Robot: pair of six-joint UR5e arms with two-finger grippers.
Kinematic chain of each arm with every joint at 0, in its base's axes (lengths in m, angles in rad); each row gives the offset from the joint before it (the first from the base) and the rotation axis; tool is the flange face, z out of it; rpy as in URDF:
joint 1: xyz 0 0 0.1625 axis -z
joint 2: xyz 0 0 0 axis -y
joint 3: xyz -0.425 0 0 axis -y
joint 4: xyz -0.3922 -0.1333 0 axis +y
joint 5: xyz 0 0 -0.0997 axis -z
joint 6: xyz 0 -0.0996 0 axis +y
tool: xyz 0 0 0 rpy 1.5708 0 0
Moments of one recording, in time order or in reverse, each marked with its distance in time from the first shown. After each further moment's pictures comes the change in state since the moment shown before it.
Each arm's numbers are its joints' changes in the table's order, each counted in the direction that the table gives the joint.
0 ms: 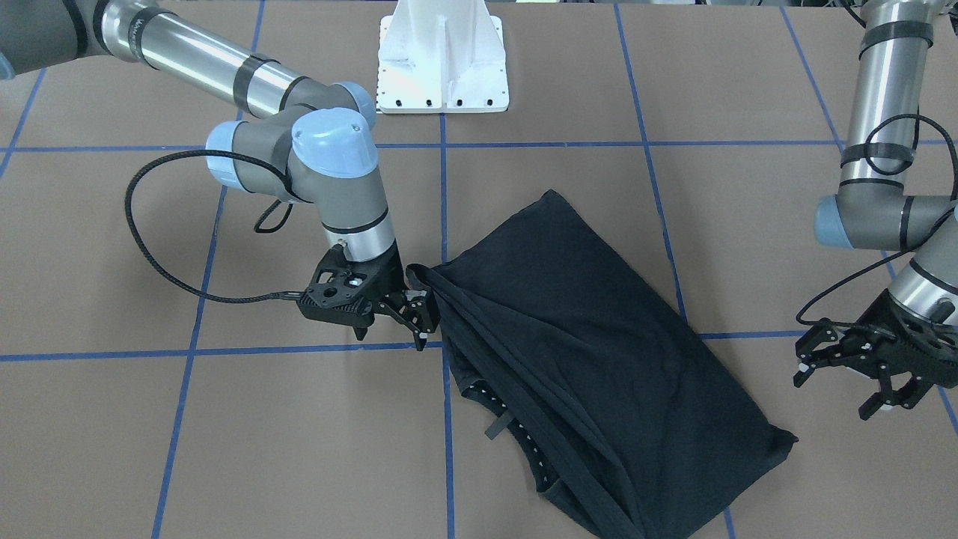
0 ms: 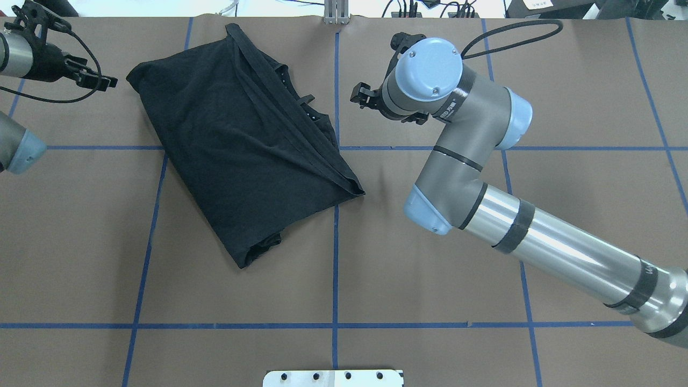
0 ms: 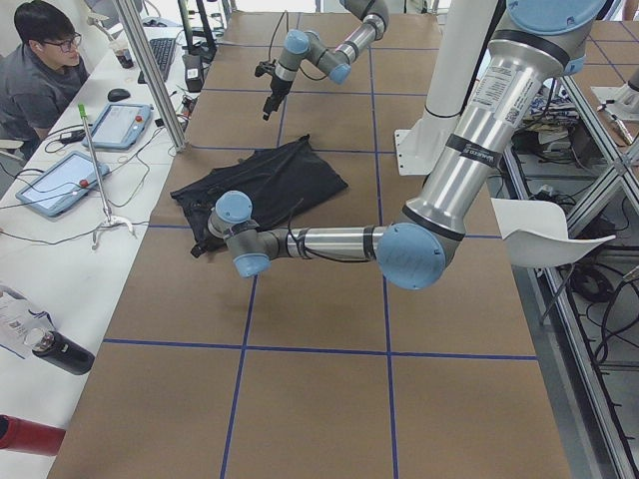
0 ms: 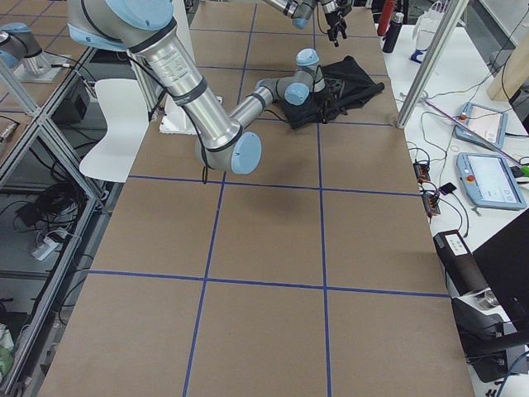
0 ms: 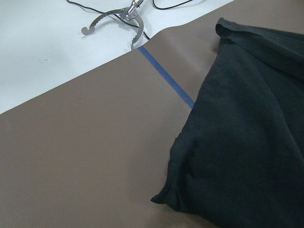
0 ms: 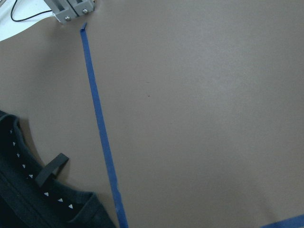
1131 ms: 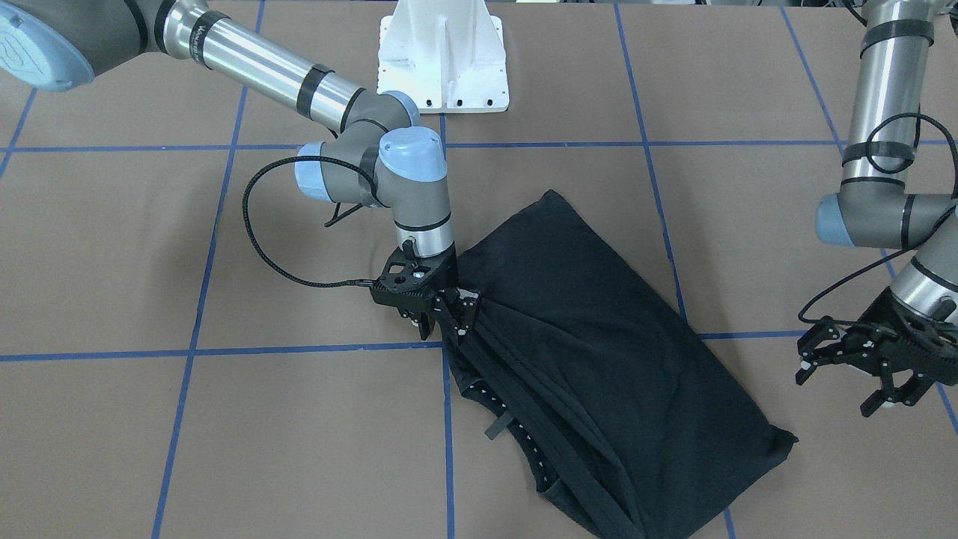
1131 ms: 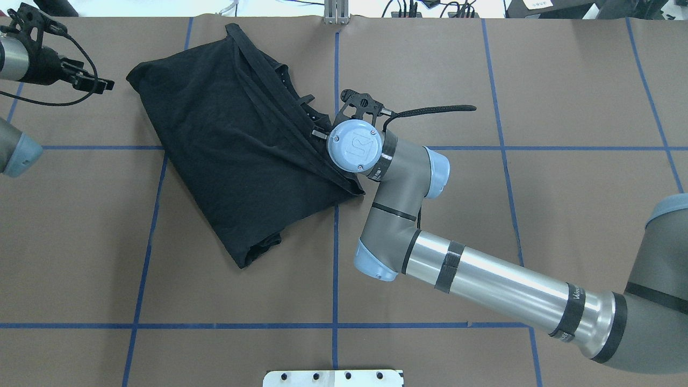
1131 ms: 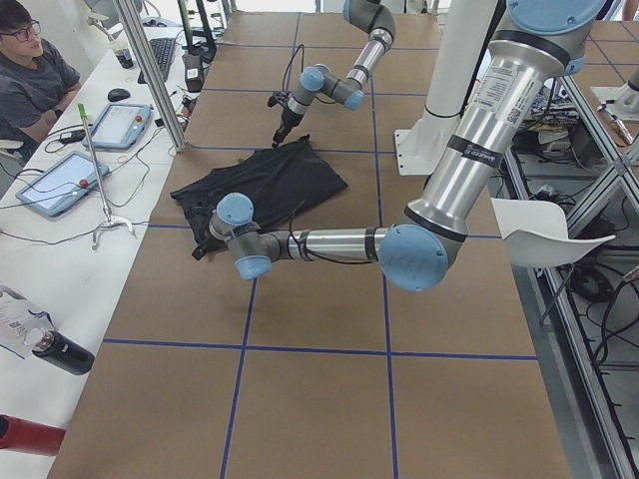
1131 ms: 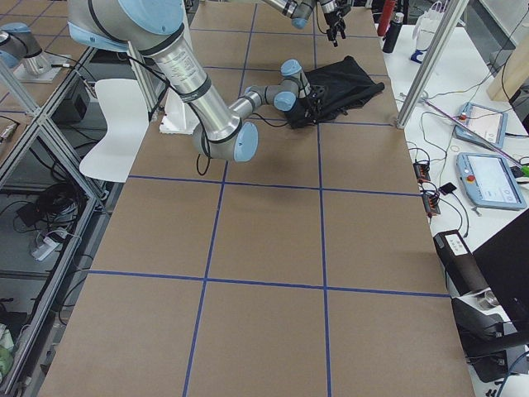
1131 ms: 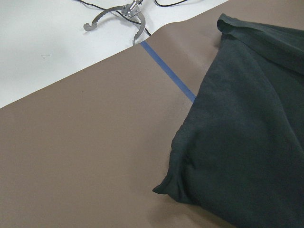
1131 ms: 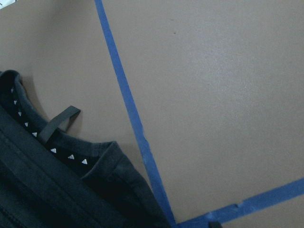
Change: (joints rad) left arm 0.000 0.009 -0.001 0.000 0.000 0.002; right arm 0.131 0.064 -0.172 -0.128 -0.179 -0.101
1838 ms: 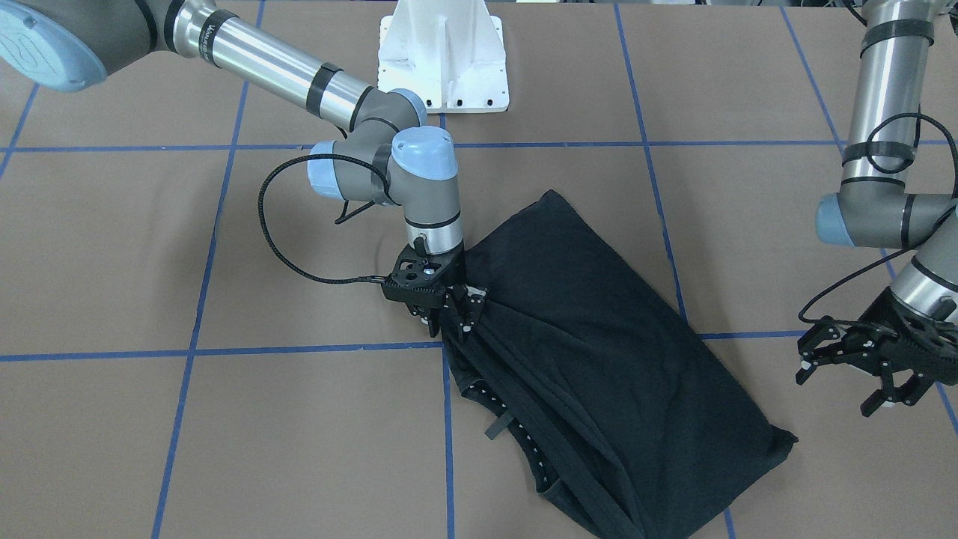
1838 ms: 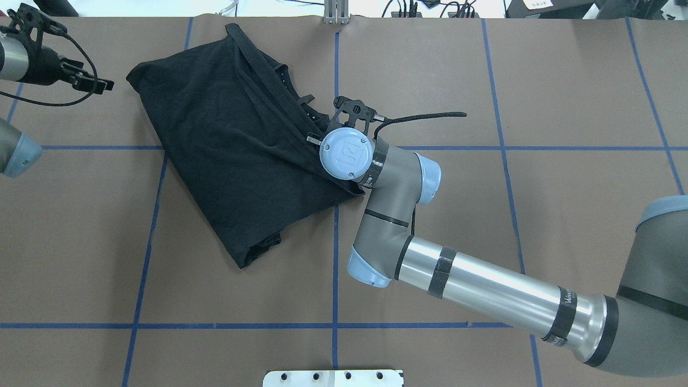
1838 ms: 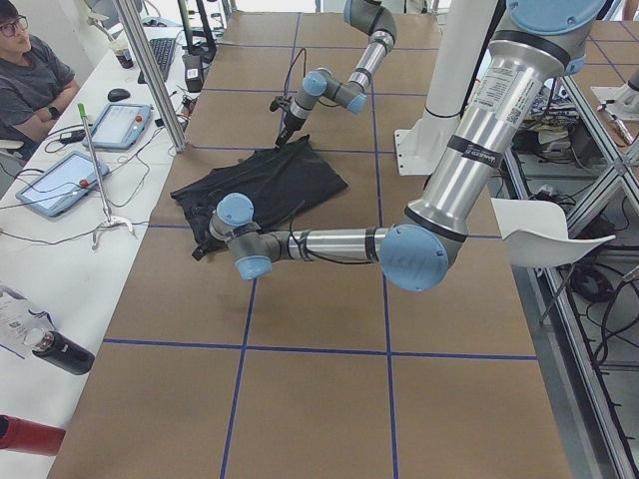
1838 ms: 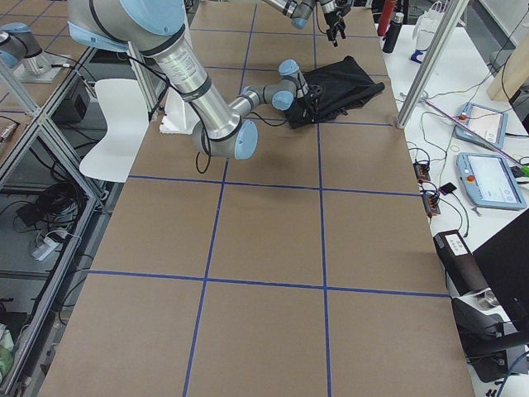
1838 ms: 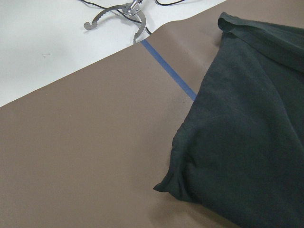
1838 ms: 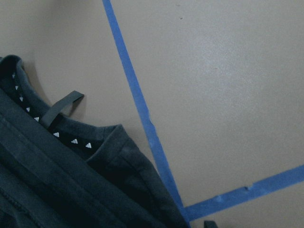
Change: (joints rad) left arm 0.000 0.001 0.000 0.000 0.000 0.000; right arm 0.018 0.019 -0.025 0.002 -0.018 0.000
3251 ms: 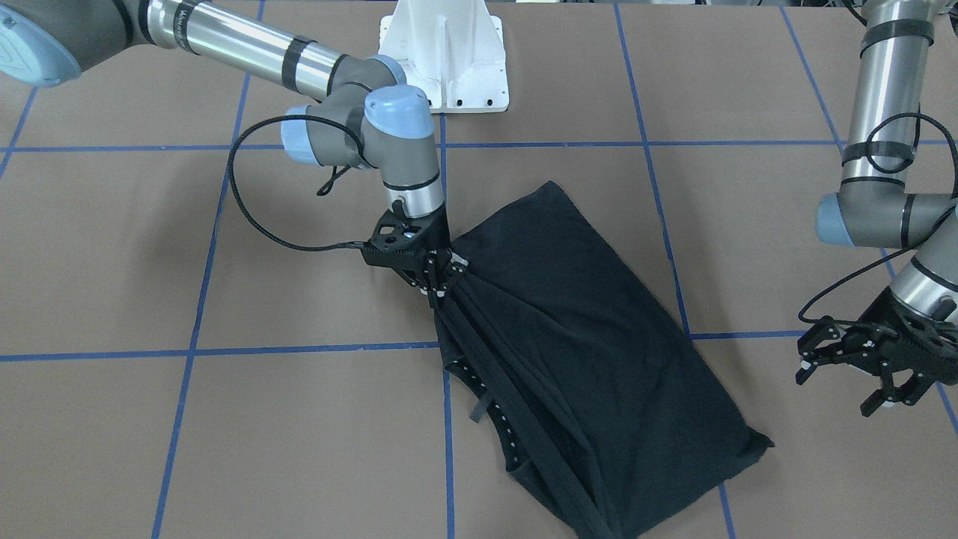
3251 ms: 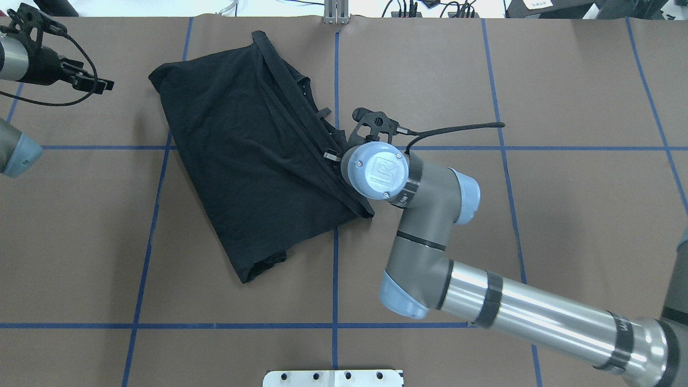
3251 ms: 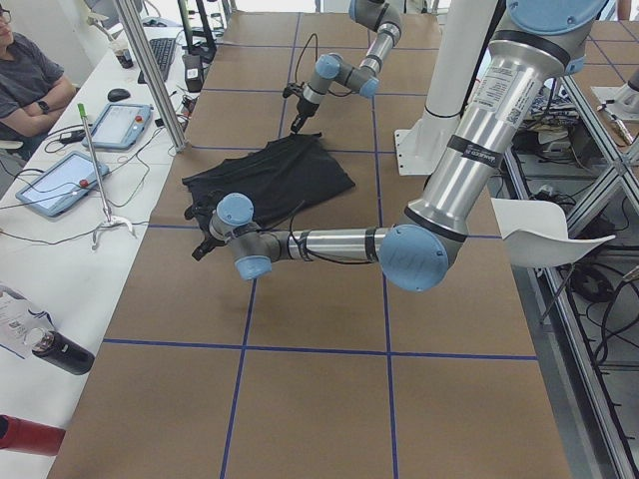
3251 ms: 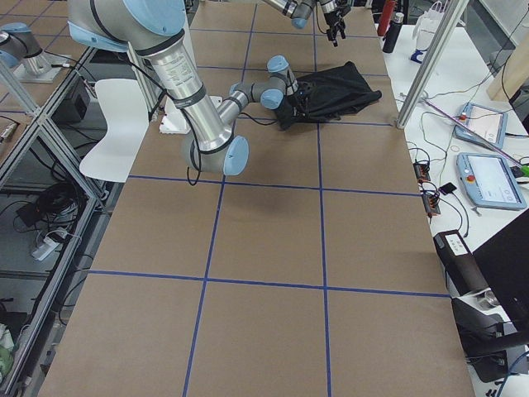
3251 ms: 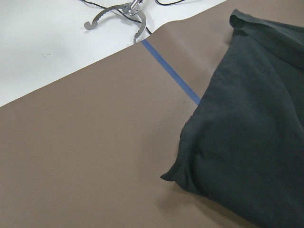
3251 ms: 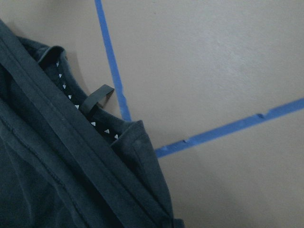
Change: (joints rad) left arm 0.000 0.000 0.000 0.000 0.000 0.005; right arm 0.040 -0.216 0.383 0.139 0.025 0.006
